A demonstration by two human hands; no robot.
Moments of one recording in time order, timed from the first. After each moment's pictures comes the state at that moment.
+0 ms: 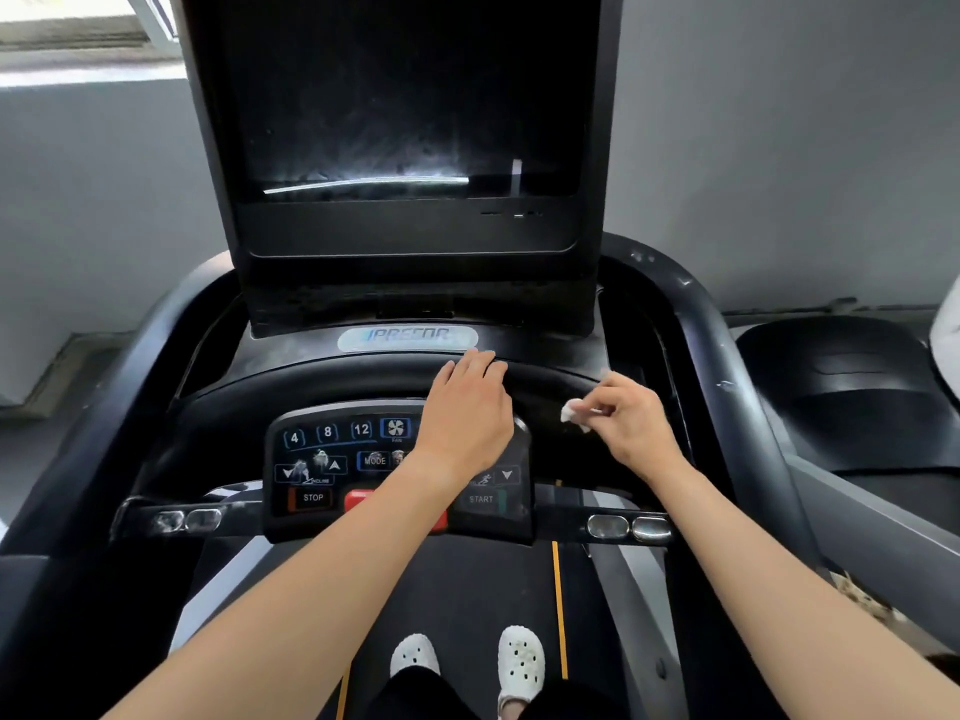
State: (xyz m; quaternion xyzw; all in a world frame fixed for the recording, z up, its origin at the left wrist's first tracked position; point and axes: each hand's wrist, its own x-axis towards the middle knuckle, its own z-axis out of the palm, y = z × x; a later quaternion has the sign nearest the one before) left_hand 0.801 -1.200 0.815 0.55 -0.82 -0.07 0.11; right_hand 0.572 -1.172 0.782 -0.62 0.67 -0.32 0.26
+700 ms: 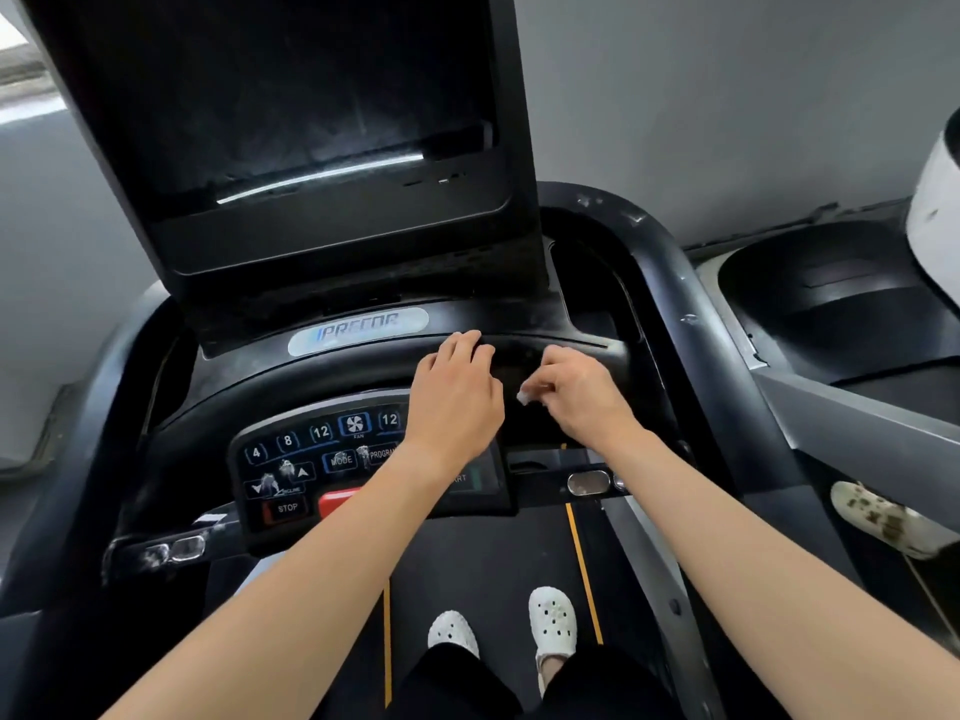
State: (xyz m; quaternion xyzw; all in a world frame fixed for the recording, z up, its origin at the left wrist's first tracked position) left_hand 0.770 -1.192 0.808 0.53 -0.84 -0.03 0.06; right_hand 0.588 -1.164 0.762 -0.70 0.63 -0.29 0.19
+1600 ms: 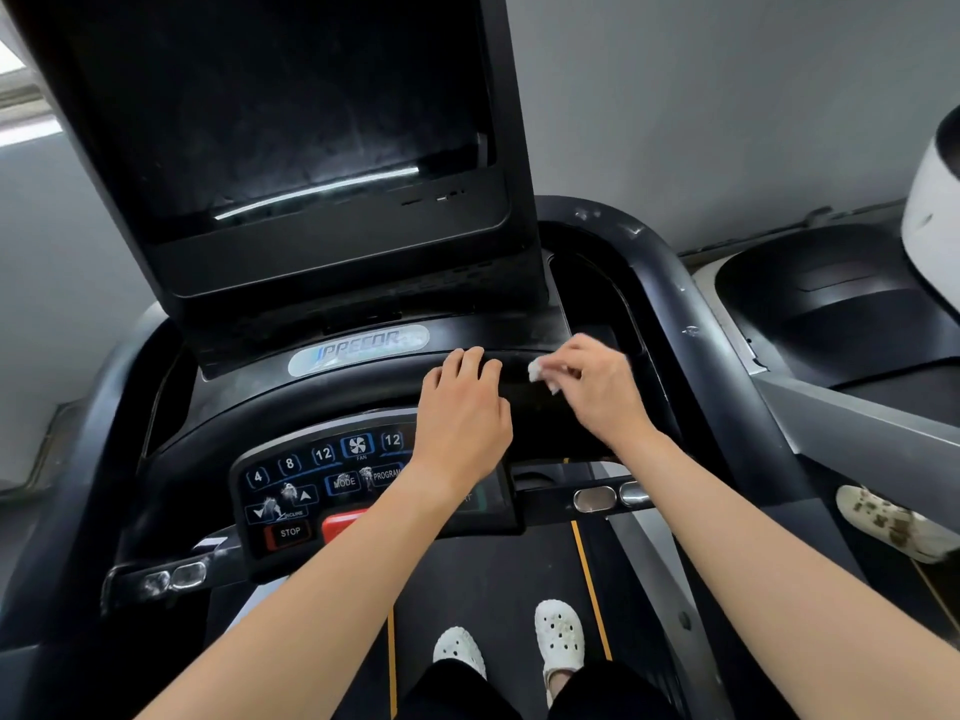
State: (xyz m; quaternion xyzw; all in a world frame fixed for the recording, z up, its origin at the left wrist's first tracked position) left_hand 0.765 -1.191 0.812 0.53 -0.85 -0.04 0.05; right_hand 0.572 -1.174 0.772 -0.61 0.64 -0.42 0.21
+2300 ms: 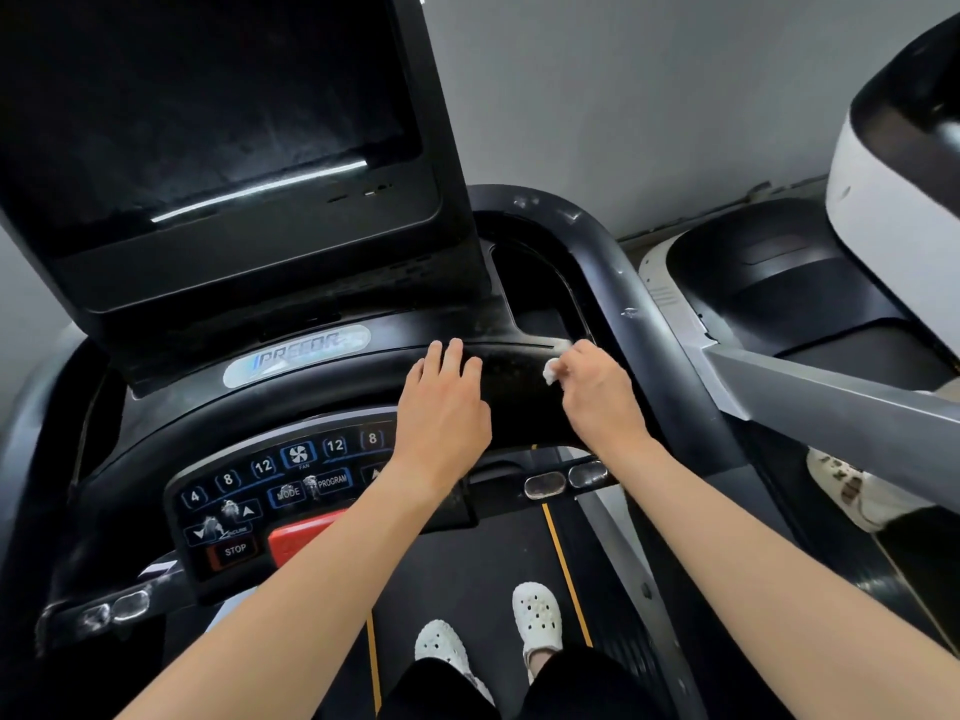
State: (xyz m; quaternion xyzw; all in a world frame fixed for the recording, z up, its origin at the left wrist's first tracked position) left_hand 0.730 -1.182 0.805 0.48 -0.87 0.00 0.00; right_hand 0.529 -1.141 0.739 -0.58 0.75 -0.31 0.08
